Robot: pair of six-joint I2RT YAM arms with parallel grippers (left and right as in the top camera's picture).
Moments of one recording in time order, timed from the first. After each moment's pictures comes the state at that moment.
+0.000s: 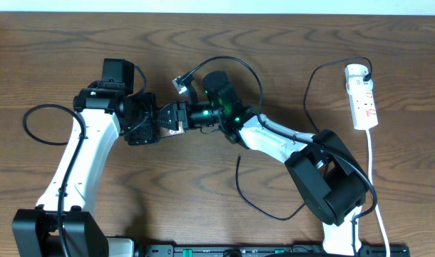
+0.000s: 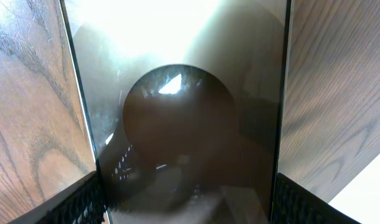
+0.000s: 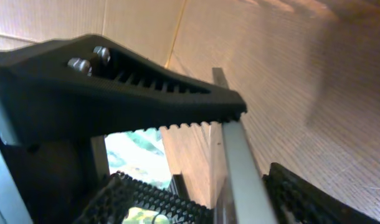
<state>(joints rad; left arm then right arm) -0.06 1.53 1.20 -0.95 0.24 -1.71 0.70 2.05 1.26 0.38 -0.88 0.92</state>
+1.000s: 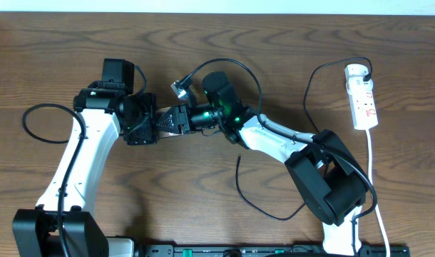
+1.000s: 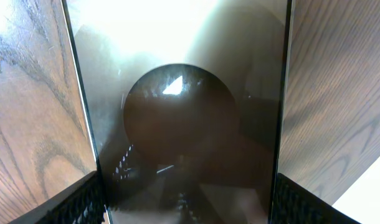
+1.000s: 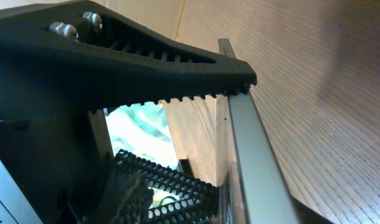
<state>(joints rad) -0.06 1.53 1.20 -0.96 0.23 -1.67 0.70 2.05 1.26 0.35 -0.95 0.92</state>
